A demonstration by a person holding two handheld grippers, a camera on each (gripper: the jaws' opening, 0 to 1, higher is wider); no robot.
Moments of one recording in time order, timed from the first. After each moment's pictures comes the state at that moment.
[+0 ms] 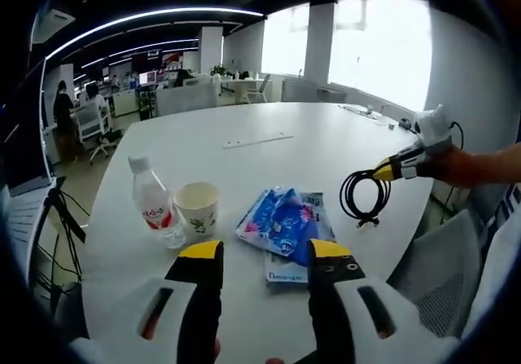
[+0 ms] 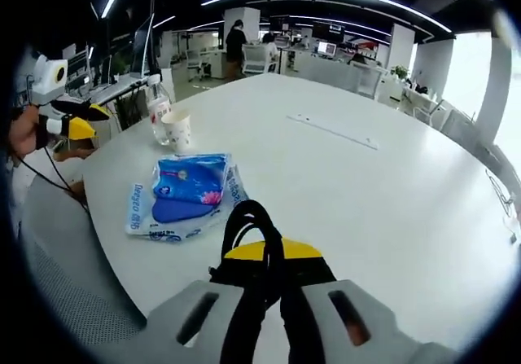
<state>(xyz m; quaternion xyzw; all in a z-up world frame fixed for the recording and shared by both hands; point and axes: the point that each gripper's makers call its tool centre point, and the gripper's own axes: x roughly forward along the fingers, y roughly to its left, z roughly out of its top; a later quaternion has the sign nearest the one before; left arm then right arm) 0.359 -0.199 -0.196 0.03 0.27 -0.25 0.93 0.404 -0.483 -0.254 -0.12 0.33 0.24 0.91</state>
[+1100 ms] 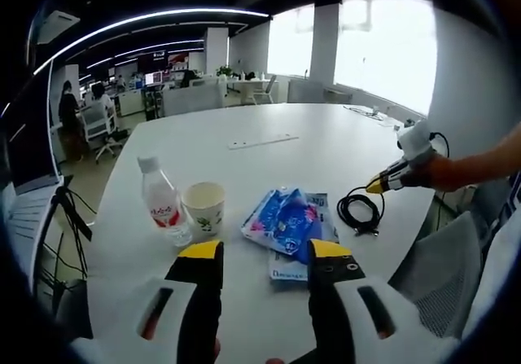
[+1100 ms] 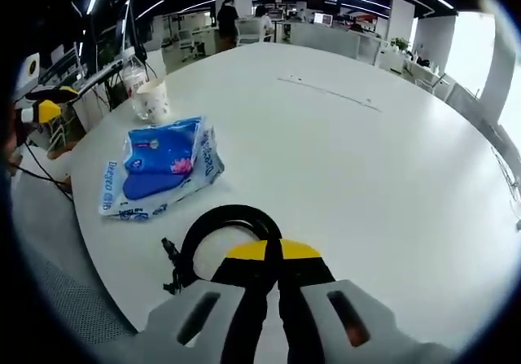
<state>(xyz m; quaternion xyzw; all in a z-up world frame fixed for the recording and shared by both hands) 0.359 -0.193 -0.185 0.03 0.27 -0.24 0.93 0.418 -0.505 -0.299 -0.11 0.40 0.23 0.88</state>
